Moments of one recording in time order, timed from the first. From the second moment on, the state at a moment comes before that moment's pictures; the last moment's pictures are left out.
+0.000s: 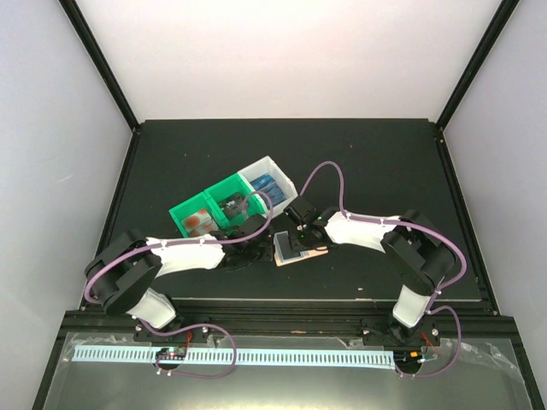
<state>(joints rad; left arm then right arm) -0.85 1.51 0.67 -0.13 -0.03 -0.85 0.81 1.75 0.98 -0.45 0.03 0.58</state>
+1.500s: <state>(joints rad) -0.79 1.57 0.57 0.19 0.24 -1.01 0.81 1.74 0.94 -0.39 0.00 0.63</state>
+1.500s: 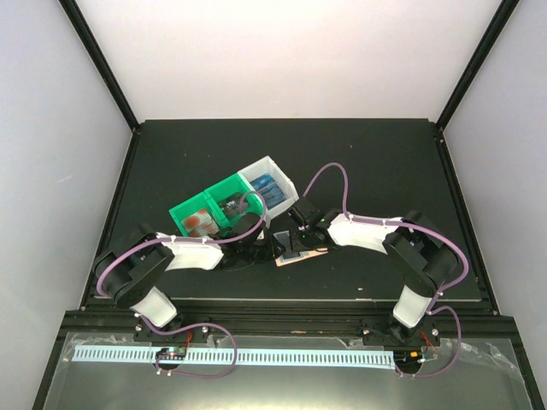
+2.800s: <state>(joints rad) -0.79 1.57 0.57 0.35 0.35 -0.91 0.80 1.69 0.89 -0.33 -0.01 0.64</state>
